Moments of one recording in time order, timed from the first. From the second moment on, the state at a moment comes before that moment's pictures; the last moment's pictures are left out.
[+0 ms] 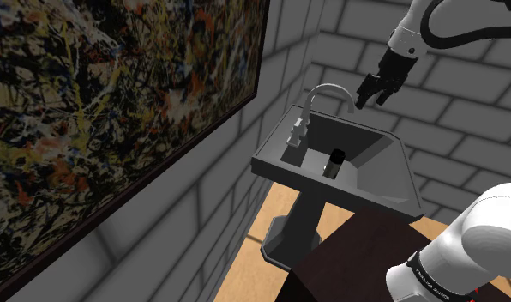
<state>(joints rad) -0.06 -0.68 -0.13 -2.42 -0.15 1.91 0.07</state>
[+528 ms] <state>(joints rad) -0.08 -0.47 -0.25 -2.46 -0.16 2.12 -0.01</state>
